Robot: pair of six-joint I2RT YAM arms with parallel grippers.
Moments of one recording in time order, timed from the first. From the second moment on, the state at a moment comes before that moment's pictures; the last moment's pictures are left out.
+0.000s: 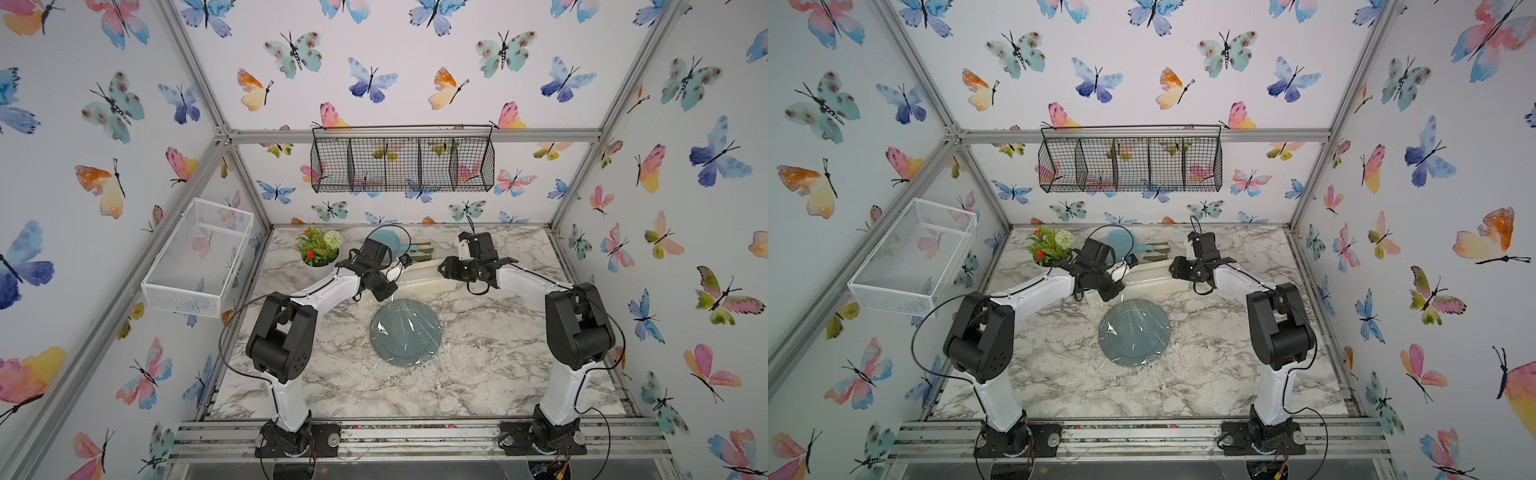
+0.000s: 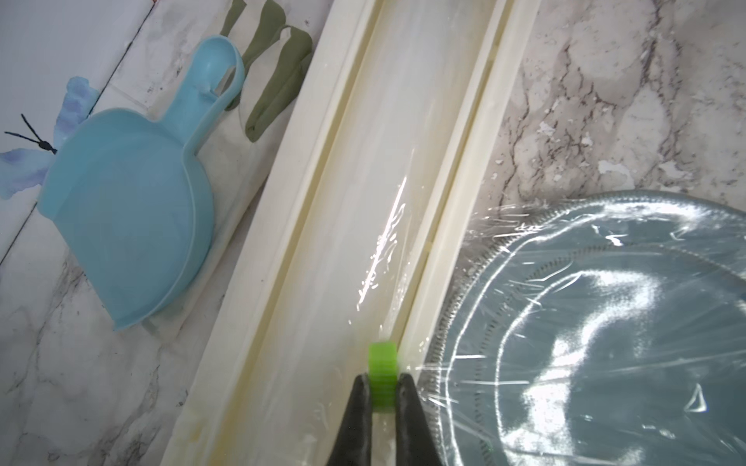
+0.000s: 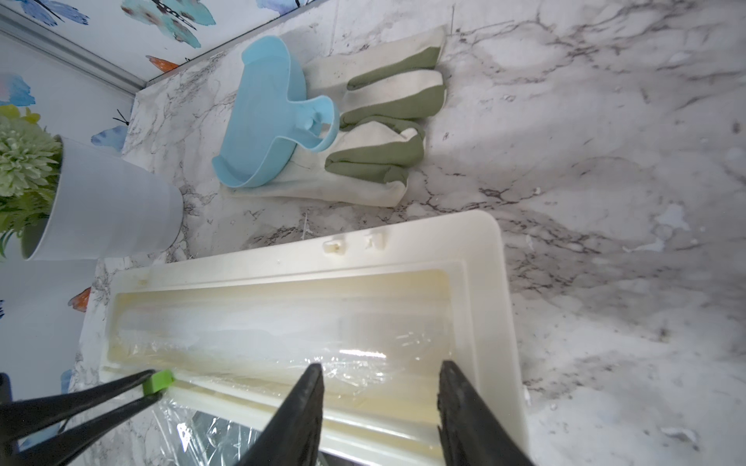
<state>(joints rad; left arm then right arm) -0.48 1.88 1.41 -0.51 0.18 0.55 0.36 1.91 1.31 -0.23 -0.26 0.42</state>
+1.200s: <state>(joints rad) -0.45 1.83 1.33 -0.48 0.08 0.91 0.36 1.99 1.40 -0.30 -0.21 0.34</state>
